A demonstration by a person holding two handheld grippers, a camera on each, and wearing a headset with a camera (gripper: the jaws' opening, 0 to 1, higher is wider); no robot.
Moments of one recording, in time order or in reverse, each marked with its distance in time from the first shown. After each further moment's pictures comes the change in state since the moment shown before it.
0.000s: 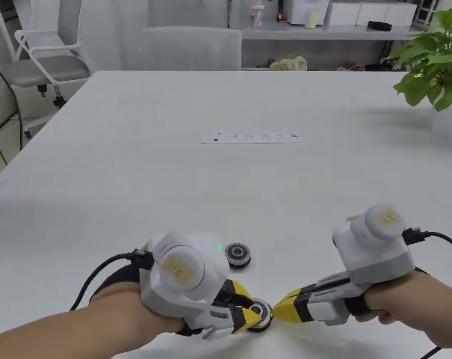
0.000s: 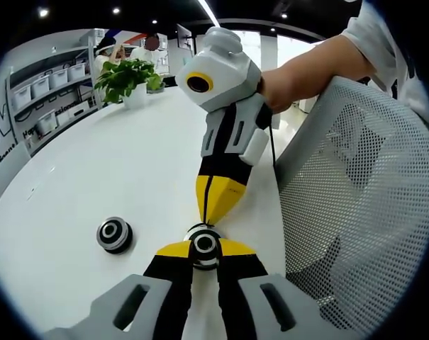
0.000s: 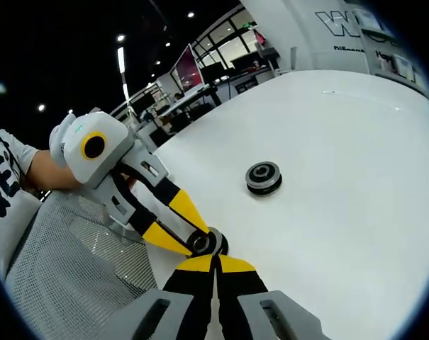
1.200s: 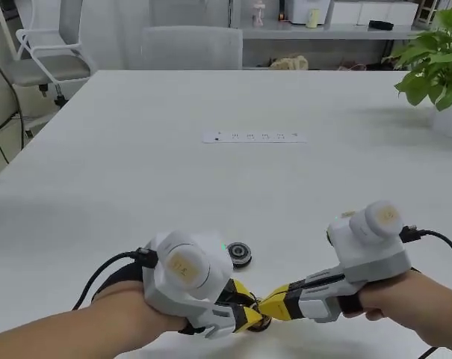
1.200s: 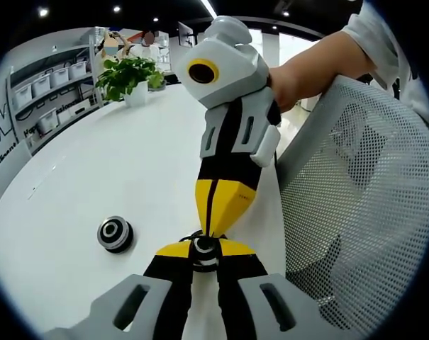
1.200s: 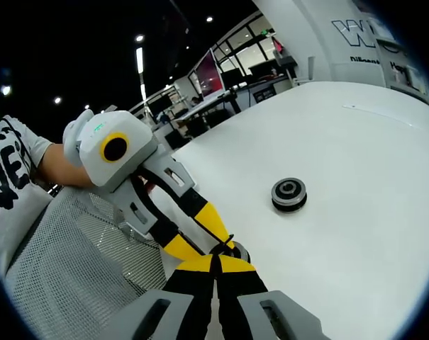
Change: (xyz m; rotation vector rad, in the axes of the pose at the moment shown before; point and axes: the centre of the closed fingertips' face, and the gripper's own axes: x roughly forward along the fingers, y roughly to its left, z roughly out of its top) left arm 0.000 0.000 0.000 -0.003 0.016 0.010; right arm 0.007 0.021 0.011 -0.102 -0.023 0.068
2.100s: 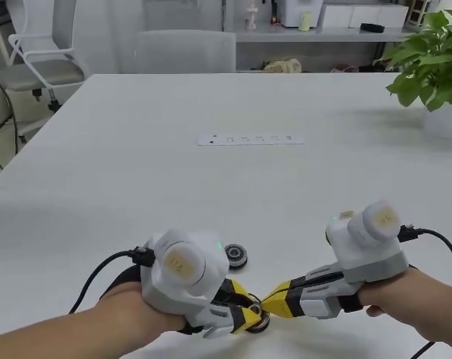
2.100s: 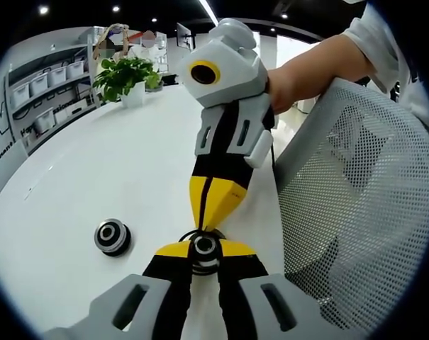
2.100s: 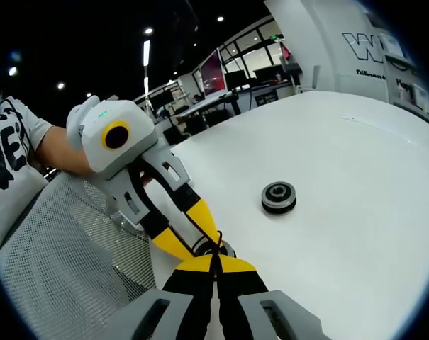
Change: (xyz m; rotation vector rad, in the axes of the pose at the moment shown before) left arm 0.002 -0.001 0.002 -0.003 -0.008 -0.028; right arm -0.006 -0.010 -0.002 -0.059 -0.004 -0.035
